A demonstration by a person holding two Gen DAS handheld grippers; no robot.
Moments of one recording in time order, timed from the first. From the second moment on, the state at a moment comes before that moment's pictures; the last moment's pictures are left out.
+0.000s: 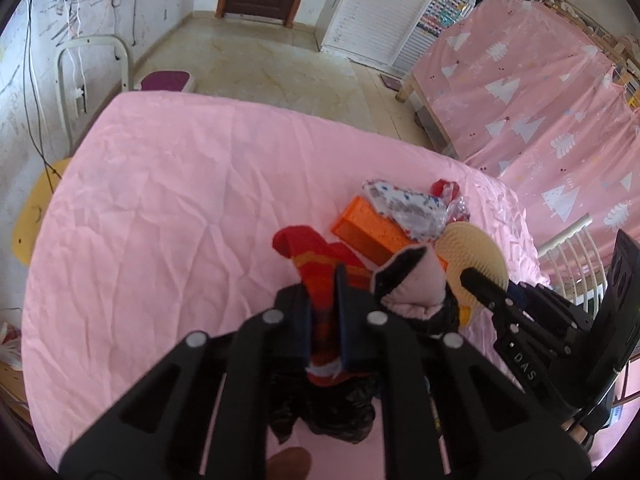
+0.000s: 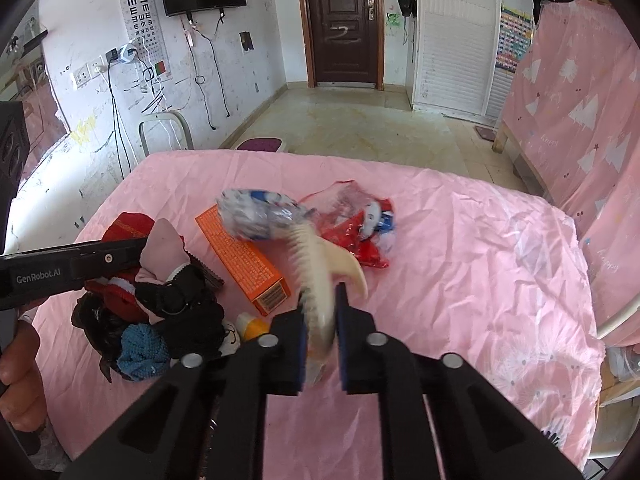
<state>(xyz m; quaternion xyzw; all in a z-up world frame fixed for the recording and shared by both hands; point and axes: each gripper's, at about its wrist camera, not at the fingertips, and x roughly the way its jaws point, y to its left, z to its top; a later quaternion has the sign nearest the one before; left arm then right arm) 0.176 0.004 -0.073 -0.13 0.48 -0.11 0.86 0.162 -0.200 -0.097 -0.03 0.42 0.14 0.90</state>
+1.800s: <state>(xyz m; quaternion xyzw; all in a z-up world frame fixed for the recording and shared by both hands) 0.106 -0.291 0.015 0.04 0.37 -0.24 0.90 0.050 -0.481 -0.075 0.09 0.32 0.00 0.94</state>
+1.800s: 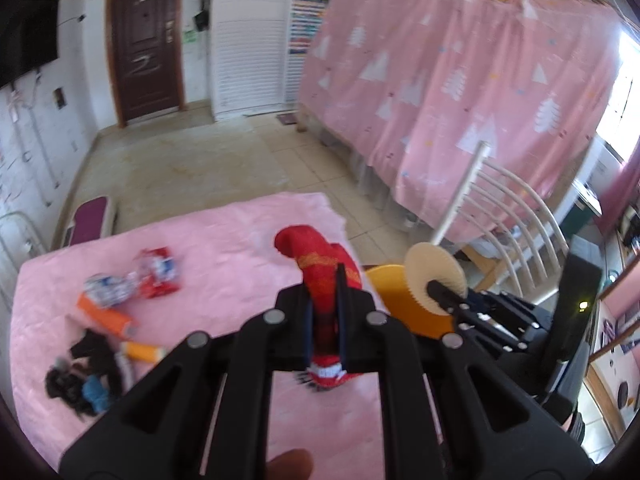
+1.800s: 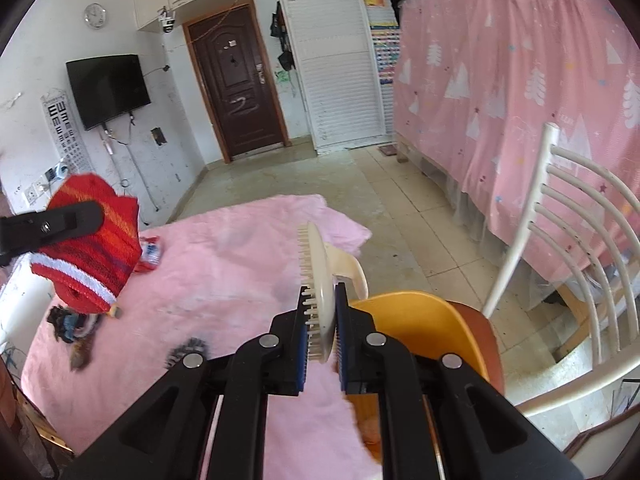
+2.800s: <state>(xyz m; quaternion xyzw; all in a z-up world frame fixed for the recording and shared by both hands) 0.121 -0.380 -0.012 0.05 0.39 -0.28 0.87 0.057 -0.540 -0.109 0.16 0.35 -0.03 0.92</state>
